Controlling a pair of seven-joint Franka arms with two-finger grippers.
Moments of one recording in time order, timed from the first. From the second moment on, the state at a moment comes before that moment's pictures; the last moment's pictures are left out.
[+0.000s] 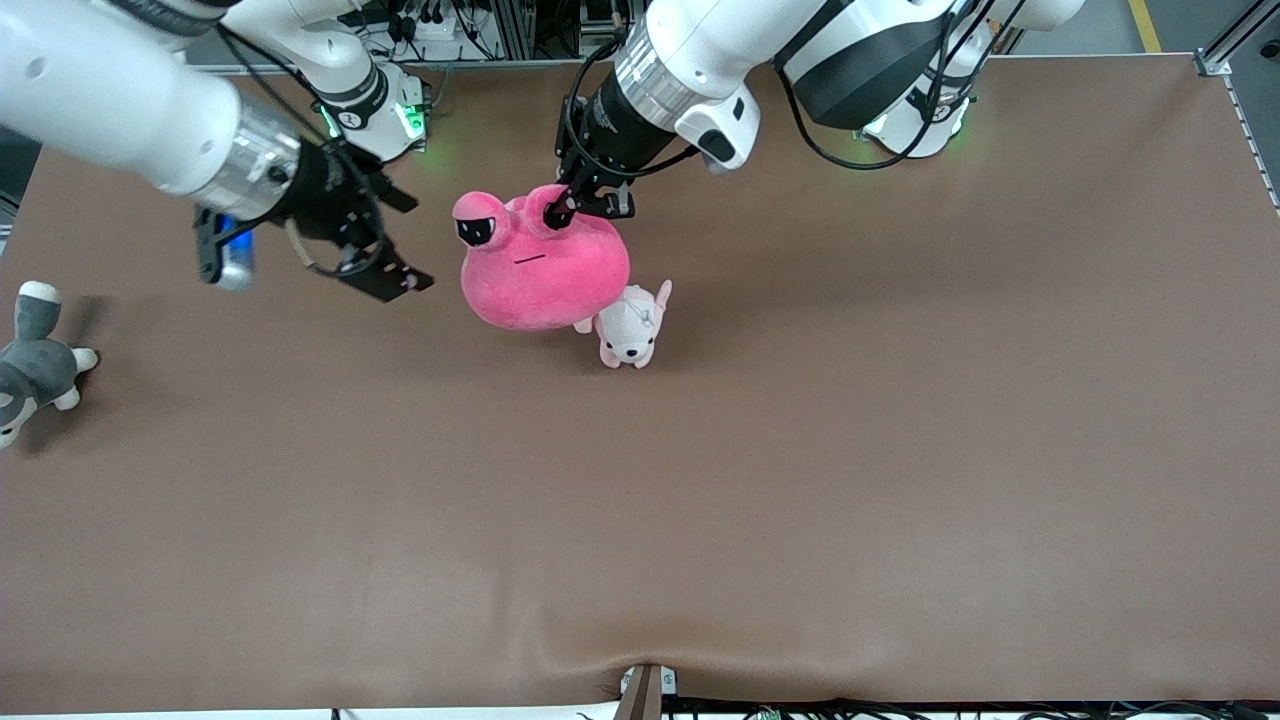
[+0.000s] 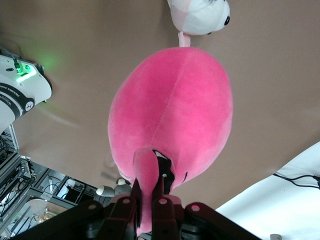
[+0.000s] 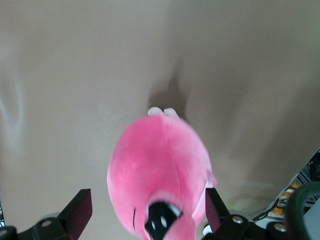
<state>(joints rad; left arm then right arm) -0.49 0.35 -0.40 -1.28 -0.30 2.05 -2.75 0.38 0.15 0.00 -1.38 0.41 1.55 1.70</state>
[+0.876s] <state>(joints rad) -0.50 0.36 -0.40 -1.28 -0.30 2.07 -2.75 0.46 0.13 -0.01 -1.43 0.39 1.55 1.80</state>
